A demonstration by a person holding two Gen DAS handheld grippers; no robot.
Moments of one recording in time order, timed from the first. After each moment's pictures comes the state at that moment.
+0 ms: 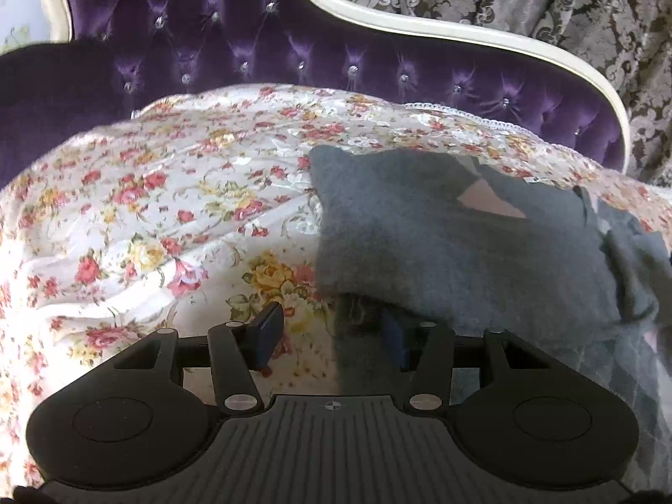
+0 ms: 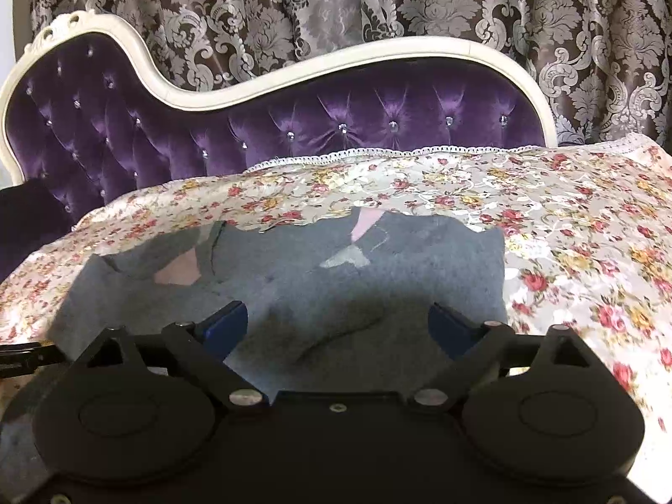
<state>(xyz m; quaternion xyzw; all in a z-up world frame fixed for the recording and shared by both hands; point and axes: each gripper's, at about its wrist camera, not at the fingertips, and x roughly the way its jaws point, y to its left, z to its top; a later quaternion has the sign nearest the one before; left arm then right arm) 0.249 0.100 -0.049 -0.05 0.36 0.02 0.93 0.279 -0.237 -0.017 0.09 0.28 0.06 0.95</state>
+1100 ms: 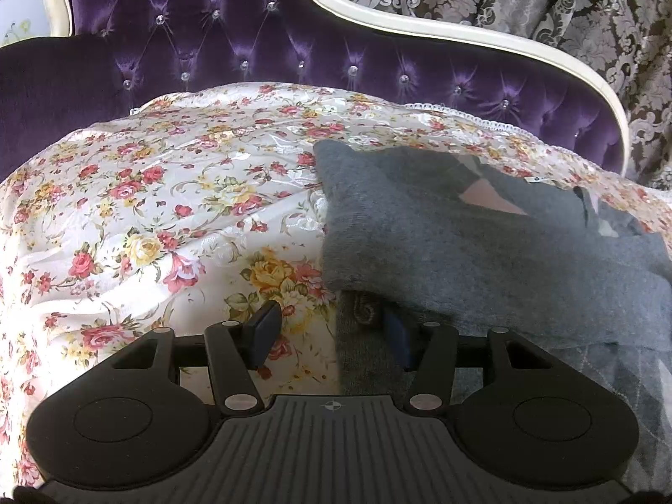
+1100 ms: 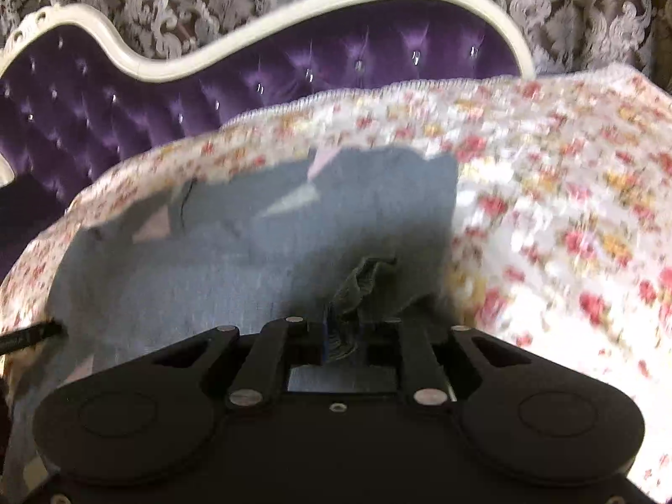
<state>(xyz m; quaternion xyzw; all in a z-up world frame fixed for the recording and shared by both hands) 0.251 0.102 -0.053 -0.05 0.35 0.02 0.94 0.255 -0.277 -0.029 0.13 0.36 0.06 0.92</state>
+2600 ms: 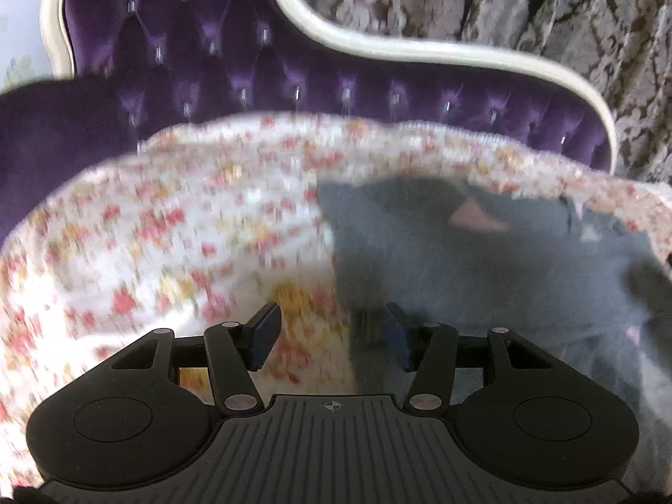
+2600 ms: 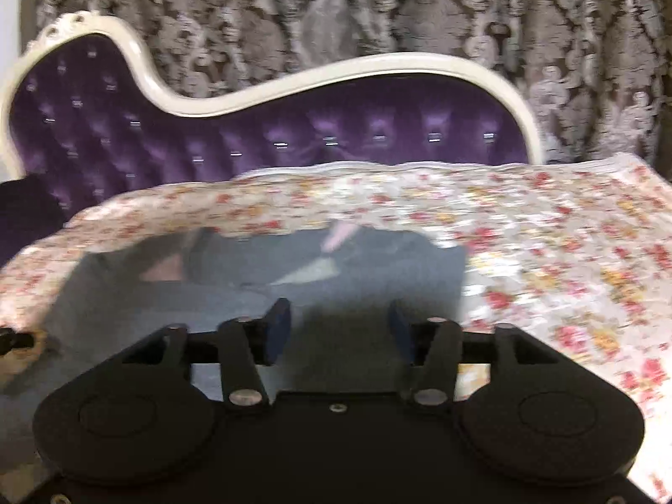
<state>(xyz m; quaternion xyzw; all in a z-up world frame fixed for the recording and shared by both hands) 0.229 0.105 -0.009 -0.01 0.32 0.02 0.95 0.259 -0.249 -0.001 0.07 0.27 0.08 0.96</state>
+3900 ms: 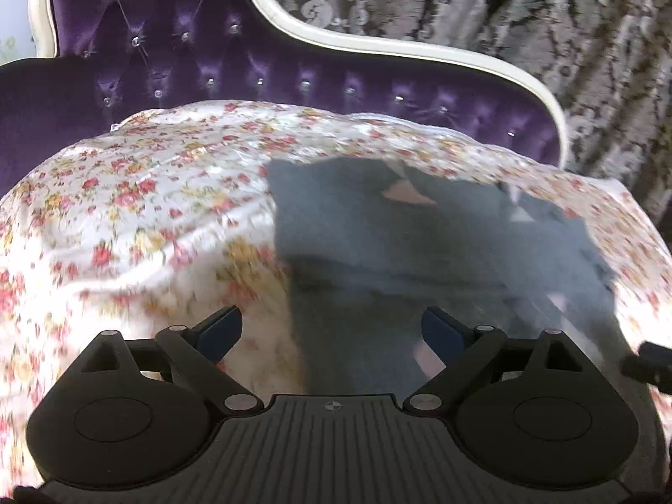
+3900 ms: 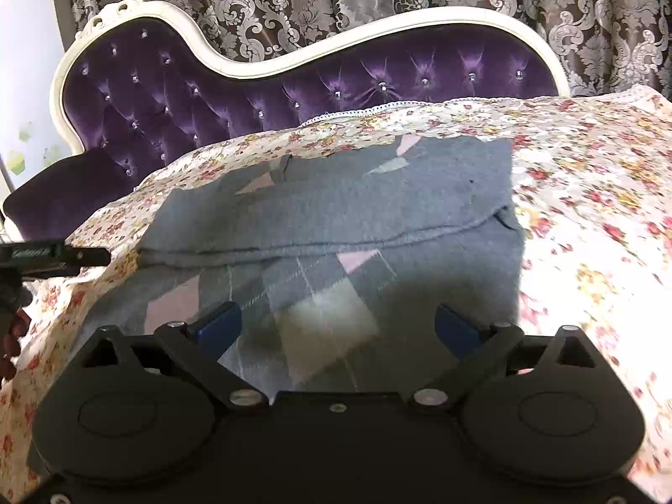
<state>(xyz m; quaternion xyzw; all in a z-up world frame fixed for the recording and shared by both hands) 0.176 0.080 -0.003 -0.05 0.35 -0.04 0.94 0.151 -0.229 -0.022 0.12 0.30 0.12 0.94</state>
